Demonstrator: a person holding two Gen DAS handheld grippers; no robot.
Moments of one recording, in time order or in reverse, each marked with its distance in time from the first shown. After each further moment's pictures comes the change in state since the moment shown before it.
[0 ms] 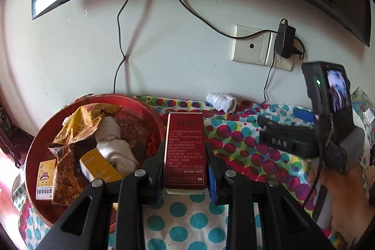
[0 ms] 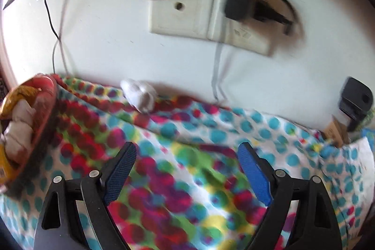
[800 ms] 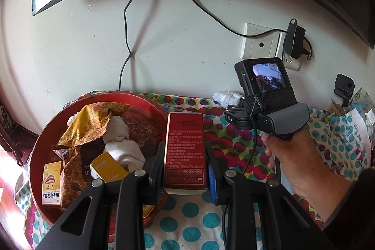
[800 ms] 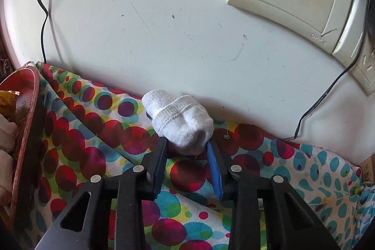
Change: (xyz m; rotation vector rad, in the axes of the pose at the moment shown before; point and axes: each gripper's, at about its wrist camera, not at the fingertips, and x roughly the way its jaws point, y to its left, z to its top) left arm 0.008 0.014 0.009 0.015 0.027 0.000; right arm 0.103 0.069 0.036 -0.091 0.104 0.040
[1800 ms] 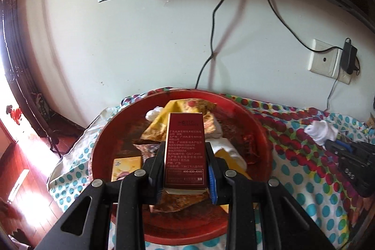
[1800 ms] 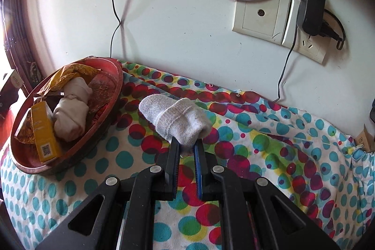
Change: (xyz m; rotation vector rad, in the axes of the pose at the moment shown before) left arm -0.026 0.110 -0.014 -0.102 -0.017 0.274; right arm -0.123 0.020 -0.073 -0.017 -0.109 0.155
